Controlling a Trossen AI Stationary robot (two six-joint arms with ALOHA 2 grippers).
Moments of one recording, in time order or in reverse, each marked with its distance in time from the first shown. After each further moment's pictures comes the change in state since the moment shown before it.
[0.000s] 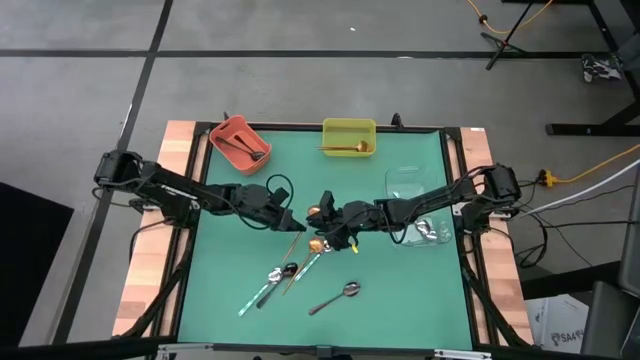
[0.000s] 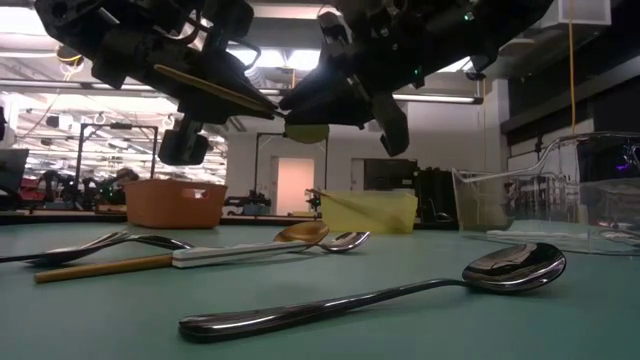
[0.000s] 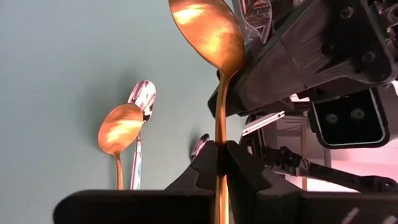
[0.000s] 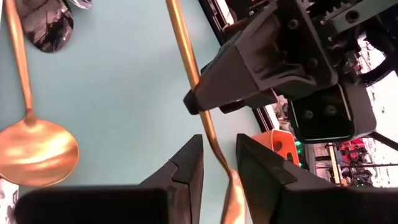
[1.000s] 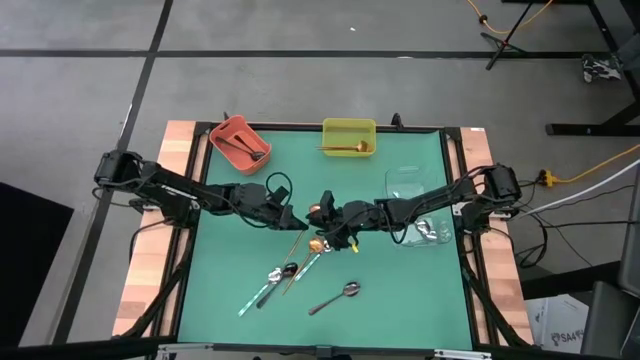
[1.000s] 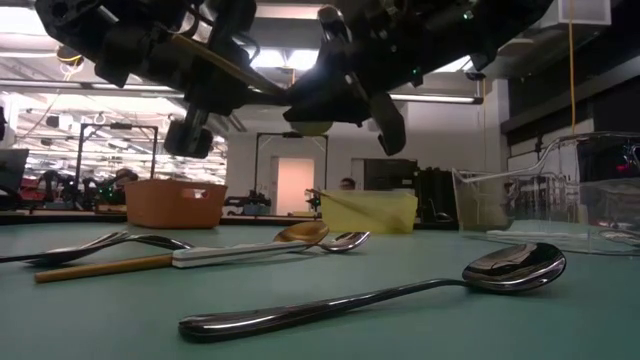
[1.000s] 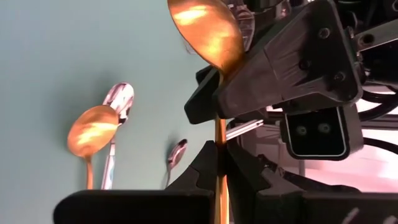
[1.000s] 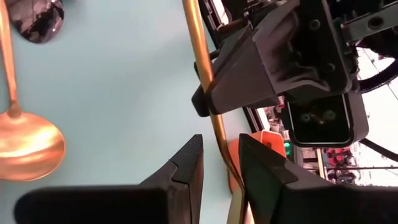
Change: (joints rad) left arm 0.000 0.000 0.000 0.075 -0.010 -0.088; right arm -0.001 -0.001 0.000 0.015 0.018 -0.051
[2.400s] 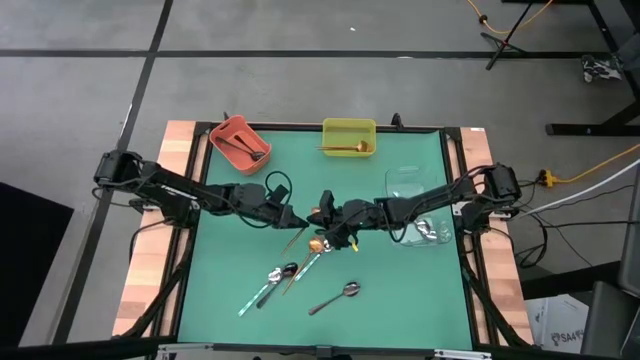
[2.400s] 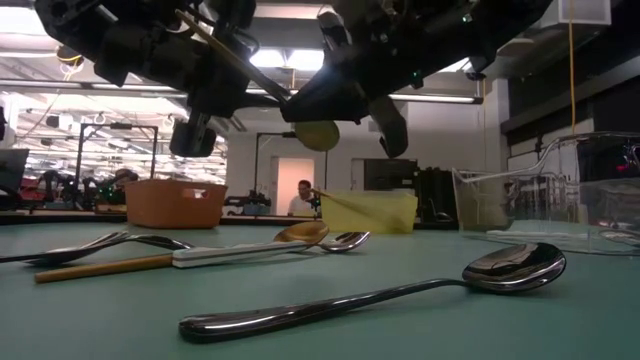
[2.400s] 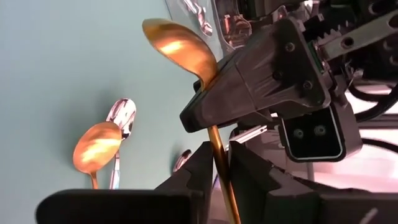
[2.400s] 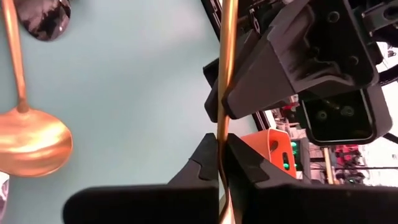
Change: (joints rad) left arm 0.000 -0.003 0.000 0.002 -0.045 0.062; right arm 0.001 0.000 0.000 -0.020 -0.020 0.018
